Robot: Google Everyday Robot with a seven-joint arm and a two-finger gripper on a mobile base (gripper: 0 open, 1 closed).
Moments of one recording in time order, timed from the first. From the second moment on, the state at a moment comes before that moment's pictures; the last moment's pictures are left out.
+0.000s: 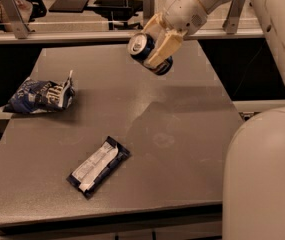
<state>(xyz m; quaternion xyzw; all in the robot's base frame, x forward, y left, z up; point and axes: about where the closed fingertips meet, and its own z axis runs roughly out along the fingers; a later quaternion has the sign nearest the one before) 0.609 -0.018 0.954 -0.77 0.50 0.26 0.29</state>
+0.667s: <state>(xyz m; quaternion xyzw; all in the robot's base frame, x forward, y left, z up) 0.596 -0.024 0.944 -0.66 0.54 0.39 0.34</state>
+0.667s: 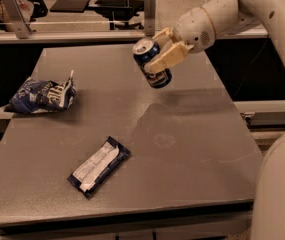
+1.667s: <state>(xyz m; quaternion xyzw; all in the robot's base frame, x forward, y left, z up) 0.609 -0.024 0.922 -0.59 0.52 0.46 0.41</state>
